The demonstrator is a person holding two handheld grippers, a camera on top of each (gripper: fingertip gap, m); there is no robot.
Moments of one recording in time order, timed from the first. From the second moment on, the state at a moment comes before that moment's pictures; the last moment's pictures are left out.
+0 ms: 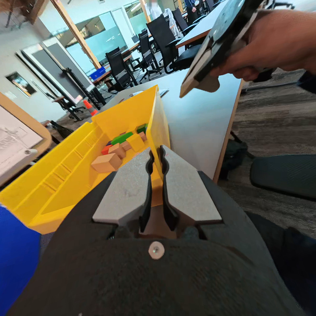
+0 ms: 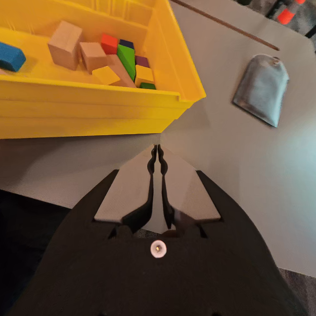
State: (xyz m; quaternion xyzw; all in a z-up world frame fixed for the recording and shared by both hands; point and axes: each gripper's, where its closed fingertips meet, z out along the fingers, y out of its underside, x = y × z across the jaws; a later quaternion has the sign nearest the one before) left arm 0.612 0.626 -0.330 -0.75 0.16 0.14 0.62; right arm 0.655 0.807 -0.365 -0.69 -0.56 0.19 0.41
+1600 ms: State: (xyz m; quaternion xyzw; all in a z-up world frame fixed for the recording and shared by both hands) left arm 0.344 0.377 -0.380 -0.84 -0.20 0.27 0.42; right arm 0.596 0.674 -0.355 -0.63 -0.60 0.38 0.32
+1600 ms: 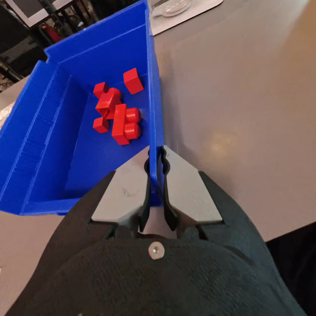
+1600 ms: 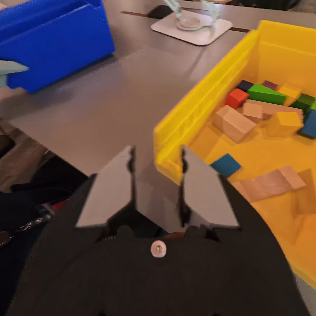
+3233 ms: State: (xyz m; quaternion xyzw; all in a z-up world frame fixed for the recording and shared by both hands) left arm 0.220 0.410 -0.424 -0.96 -0.19 0.10 0.18; right arm 0.539 0.623 -0.299 -0.53 -0.65 0.37 0.39
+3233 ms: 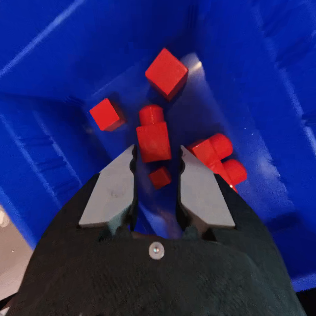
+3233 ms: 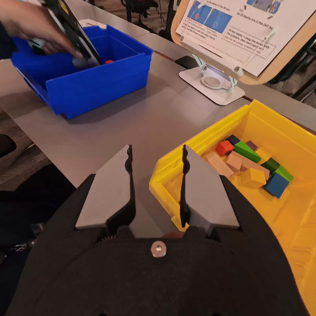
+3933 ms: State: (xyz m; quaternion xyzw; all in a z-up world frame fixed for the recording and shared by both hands) left arm 0.486 0.505 -0.265 -0.69 0.17 0.34 0.62; right arm 0.497 0.530 -0.249 -0.45 -0.64 0.57 0.26
